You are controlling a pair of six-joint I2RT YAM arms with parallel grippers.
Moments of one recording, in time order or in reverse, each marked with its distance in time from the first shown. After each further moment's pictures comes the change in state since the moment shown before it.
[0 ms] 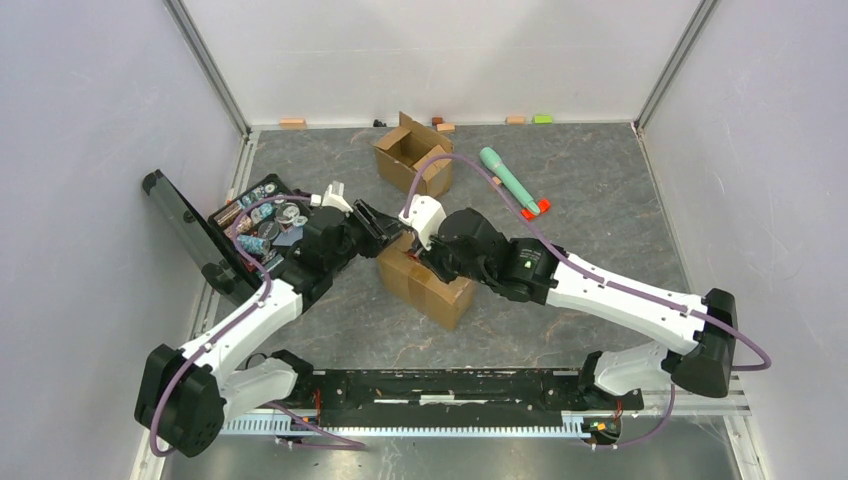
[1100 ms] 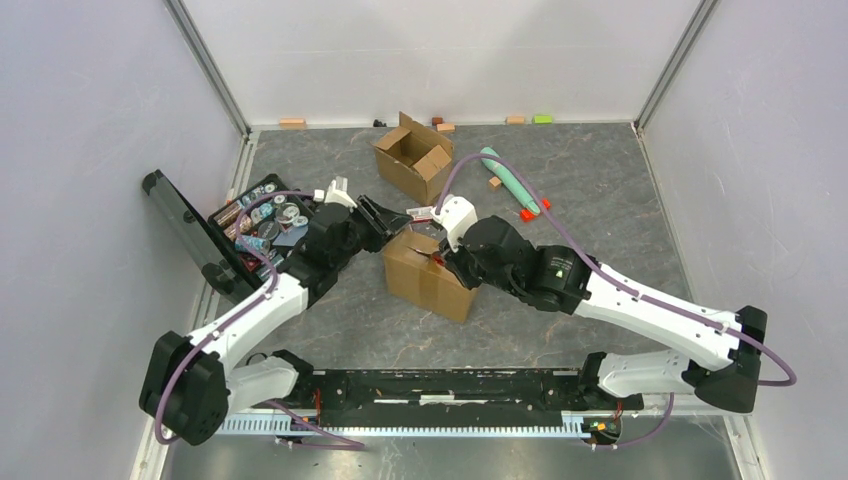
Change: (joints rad) left arm -0.012 0.041 -0.014 0.087 -0.049 0.015; right arm -0.001 -0.129 -0.035 -0.151 0.070 0.136
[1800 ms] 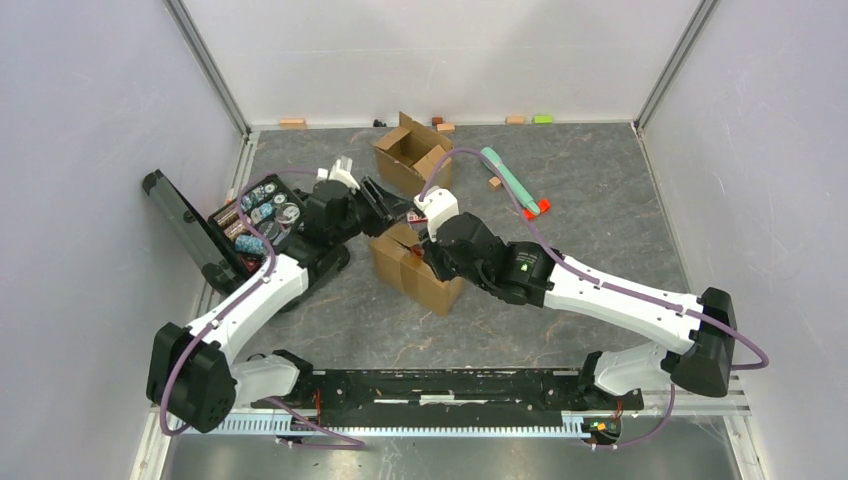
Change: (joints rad) left arm 0.036 0.085 0.244 -0.181 0.104 0.093; right arm 0.002 0.141 0.020 0.157 0.069 0.135
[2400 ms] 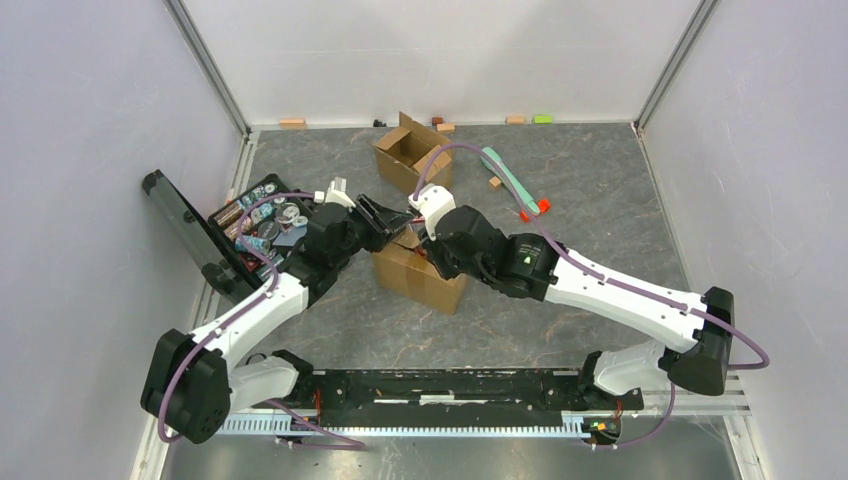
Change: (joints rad) left arm -0.014 -0.057 -0.233 0.200 -0.059 -0.135; right arm 0.000 0.016 0.087 -0.118 -0.027 -0.061
